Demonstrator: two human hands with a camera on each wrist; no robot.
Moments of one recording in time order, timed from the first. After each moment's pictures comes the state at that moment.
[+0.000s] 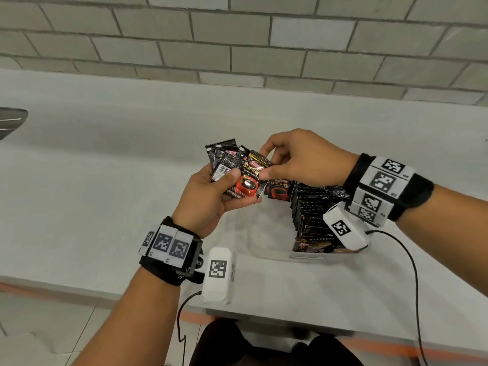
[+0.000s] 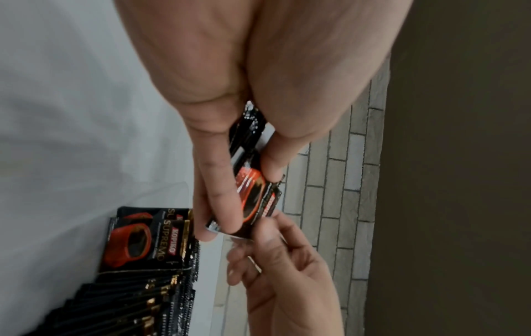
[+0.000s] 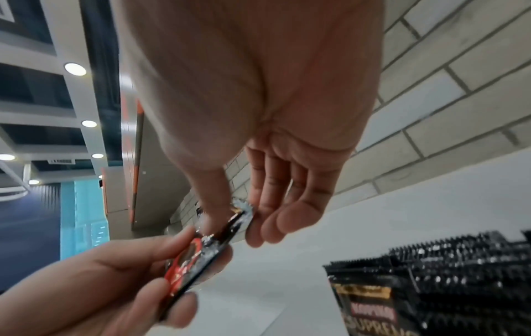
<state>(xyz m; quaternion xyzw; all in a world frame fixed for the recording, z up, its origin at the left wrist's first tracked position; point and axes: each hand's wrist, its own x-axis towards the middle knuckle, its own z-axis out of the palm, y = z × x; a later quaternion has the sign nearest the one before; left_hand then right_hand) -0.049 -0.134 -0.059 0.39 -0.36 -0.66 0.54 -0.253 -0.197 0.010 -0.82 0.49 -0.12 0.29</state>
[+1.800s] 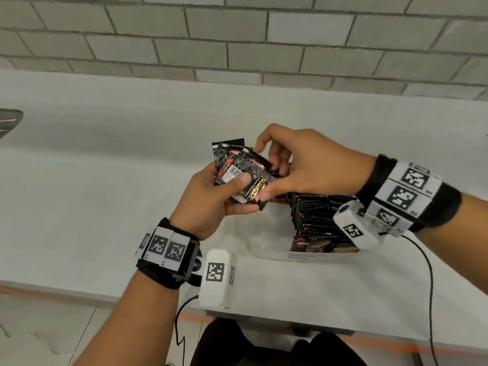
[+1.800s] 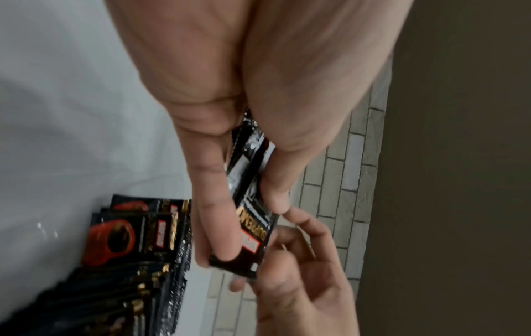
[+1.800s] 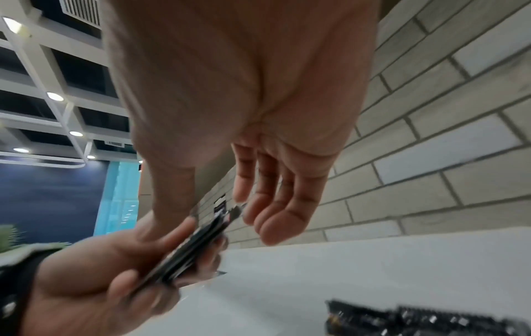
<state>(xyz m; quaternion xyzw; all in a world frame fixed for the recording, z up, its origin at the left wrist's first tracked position) -0.055 -0.125 -0.045 0.42 -0.40 -0.65 0.50 -0.259 -0.170 0.026 -0.86 0.43 -0.14 0.25</state>
